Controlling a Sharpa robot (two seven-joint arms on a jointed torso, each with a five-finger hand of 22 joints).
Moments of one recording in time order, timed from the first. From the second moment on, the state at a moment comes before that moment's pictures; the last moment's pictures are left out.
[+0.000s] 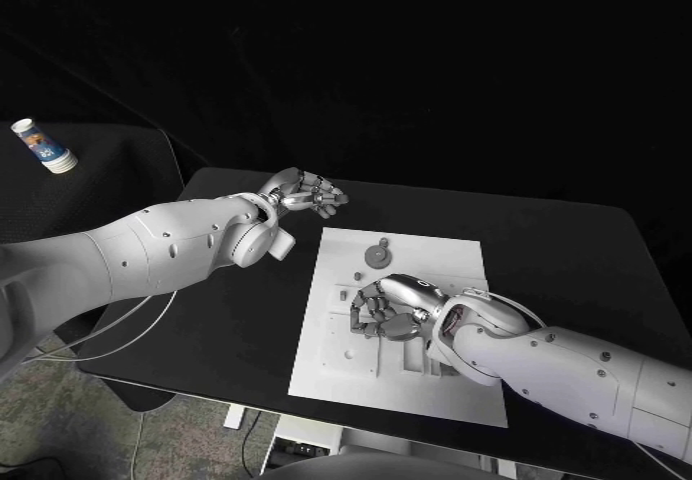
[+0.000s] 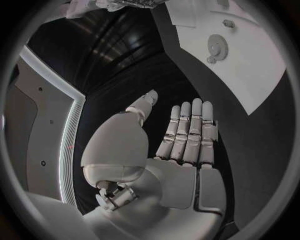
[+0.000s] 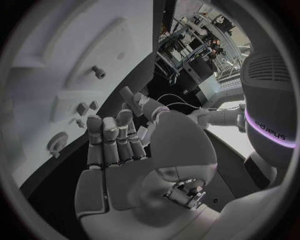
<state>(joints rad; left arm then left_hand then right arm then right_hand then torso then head) 1.26 -0.70 -0.15 1.10 -0.37 -0.21 0.30 1.13 -0.10 0.30 -0.10 0.18 0.80 0.16 0.34 0.56 0.88 0.16 0.43 0.31 0.89 0.14 0.36 0.65 0.06 0.55 0.06 1.05 0.32 1.02 -0.51 -0.10 1.34 -1.35 -0.30 0.24 1.25 -0.05 0.48 -0.12 0.18 0.96 0.14 0.41 0.48 0.98 0.07 1.27 0.66 0.97 -0.01 1.49 0.98 0.18 0.71 0.01 1.66 0.52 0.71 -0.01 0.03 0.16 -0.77</state>
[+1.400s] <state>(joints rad) 1.27 -0.70 -0.15 1.10 -0.37 -0.21 0.30 1.13 -0.10 0.30 -0.10 0.18 0.80 0.16 0.34 0.56 0.88 0.16 0.43 0.31 0.89 0.14 0.36 0.65 0.06 0.55 0.06 1.04 0.32 0.99 -0.47 -0.15 1.30 -1.46 -0.32 0.21 1.25 -0.05 0.49 -0.12 0.18 0.96 0.14 0.41 0.48 0.98 0.07 1.26 0.65 0.97 -0.01 1.49 0.98 0.18 0.71 0.01 1.66 0.52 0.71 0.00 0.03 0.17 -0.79</state>
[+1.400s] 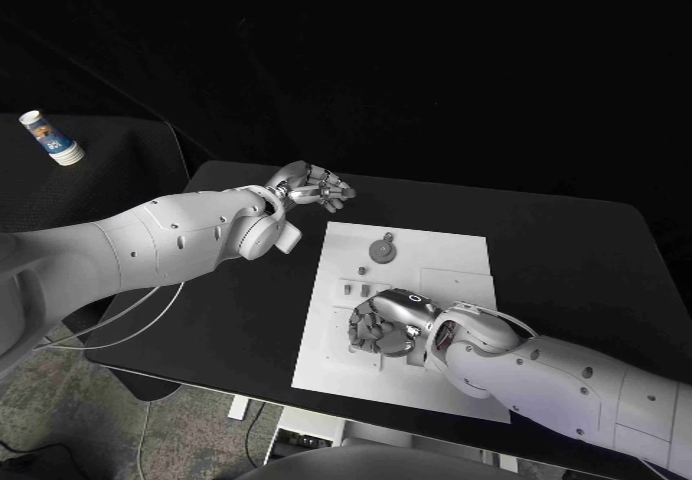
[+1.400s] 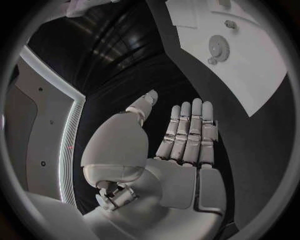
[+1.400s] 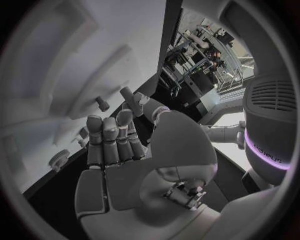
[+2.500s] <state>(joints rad) 1.27 -0.70 -0.15 1.10 -0.37 -0.21 0.30 1.13 -0.10 0.30 -0.10 0.18 0.80 0.16 0.34 0.56 0.88 0.16 0.43 0.31 0.89 0.14 0.36 0.65 0.06 0.55 0.06 1.04 0.32 0.98 -0.45 -0.15 1.29 -1.47 -0.31 0.21 1.25 -0.05 0.49 -0.12 0.19 0.96 0.14 0.41 0.48 0.98 0.07 1.26 0.65 0.97 -0.01 1.49 0.98 0.18 0.71 0.01 1.66 0.52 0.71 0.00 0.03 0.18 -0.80</state>
